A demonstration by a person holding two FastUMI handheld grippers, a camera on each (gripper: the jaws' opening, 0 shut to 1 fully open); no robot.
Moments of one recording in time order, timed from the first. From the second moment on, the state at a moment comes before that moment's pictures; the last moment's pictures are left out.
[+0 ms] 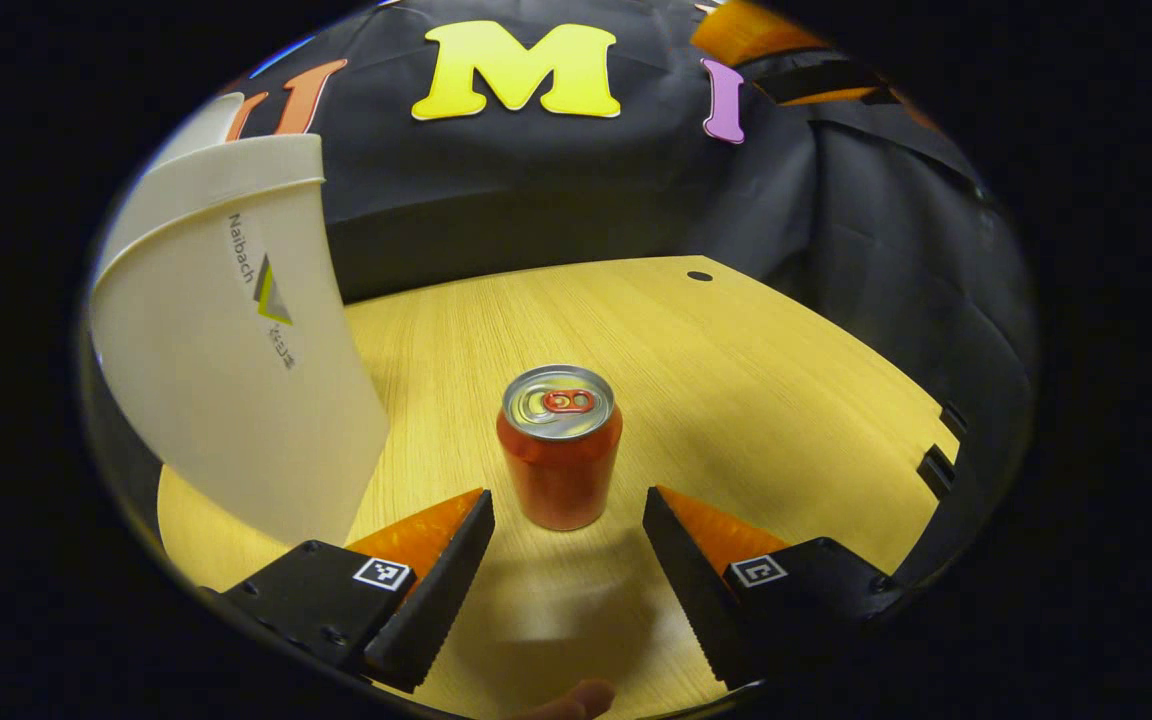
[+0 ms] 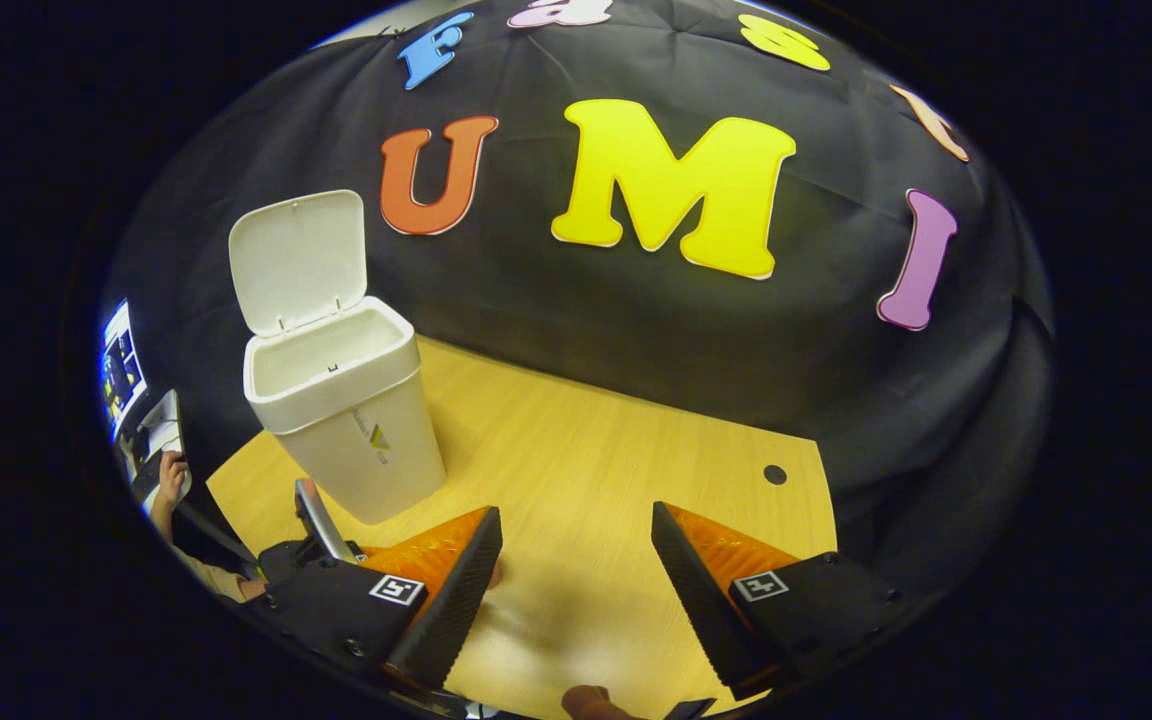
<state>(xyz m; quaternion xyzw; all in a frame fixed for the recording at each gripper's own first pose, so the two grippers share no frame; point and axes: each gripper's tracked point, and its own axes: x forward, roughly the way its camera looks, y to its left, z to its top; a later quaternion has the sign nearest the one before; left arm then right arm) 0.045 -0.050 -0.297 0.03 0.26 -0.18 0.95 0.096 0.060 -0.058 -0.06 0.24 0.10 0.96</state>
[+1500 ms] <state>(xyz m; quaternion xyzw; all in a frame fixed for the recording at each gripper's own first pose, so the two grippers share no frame) 0.092 -0.065 -0.257 0.05 0.34 -0.14 0.93 0.057 -0.039 -0.113 -0.02 0.29 0.03 0.96</state>
